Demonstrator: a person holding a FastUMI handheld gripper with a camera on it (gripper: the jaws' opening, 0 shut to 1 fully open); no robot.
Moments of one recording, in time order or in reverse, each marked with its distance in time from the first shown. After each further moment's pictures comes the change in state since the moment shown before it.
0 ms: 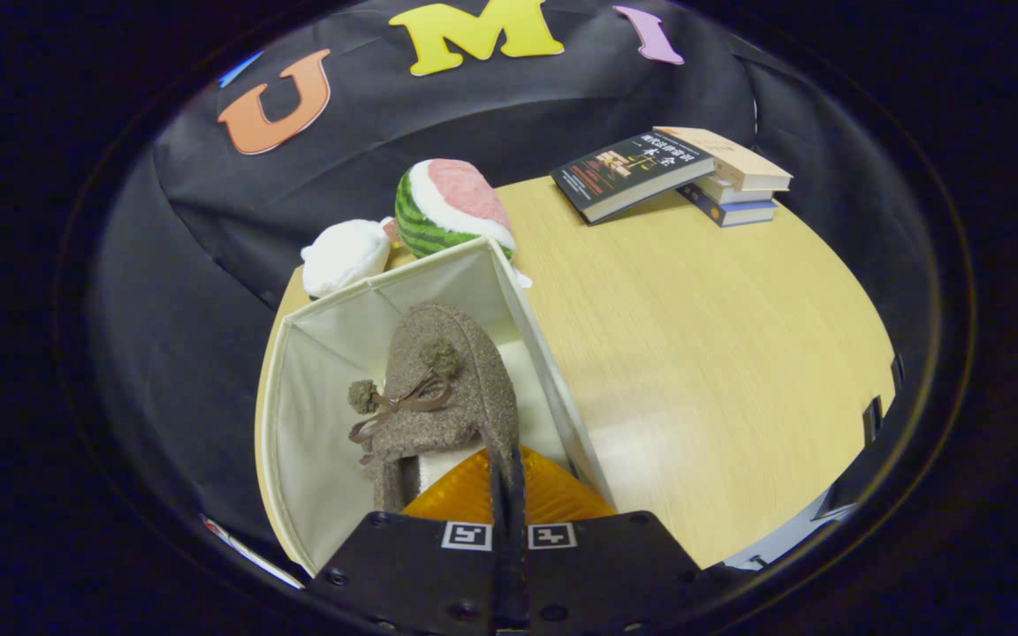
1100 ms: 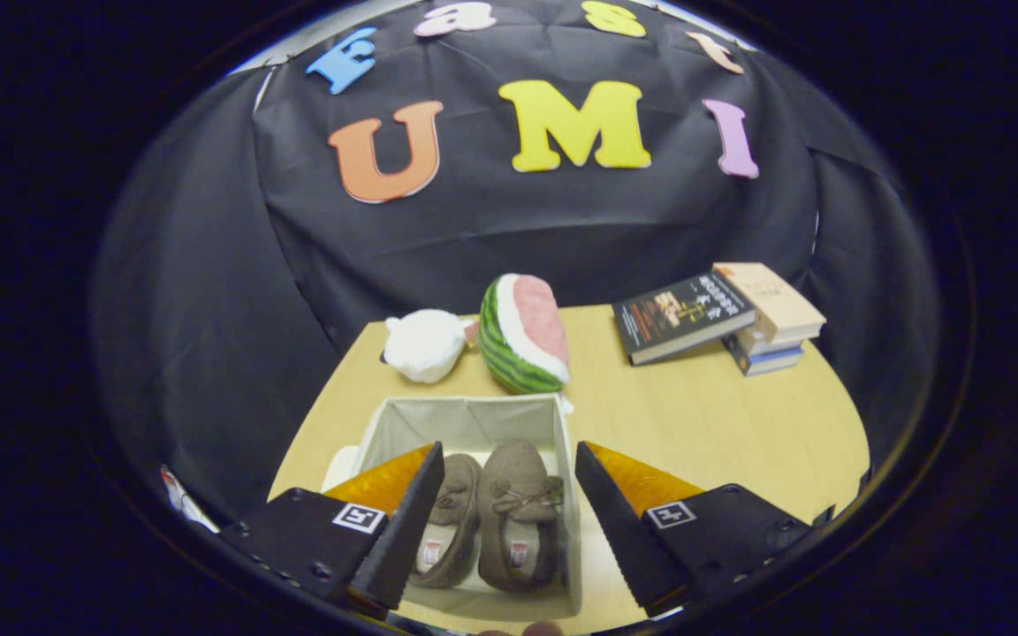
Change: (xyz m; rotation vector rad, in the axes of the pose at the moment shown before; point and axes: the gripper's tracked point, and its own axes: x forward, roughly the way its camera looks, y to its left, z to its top) arm -0.107 0.029 0.093 -0.258 -0.382 0.143
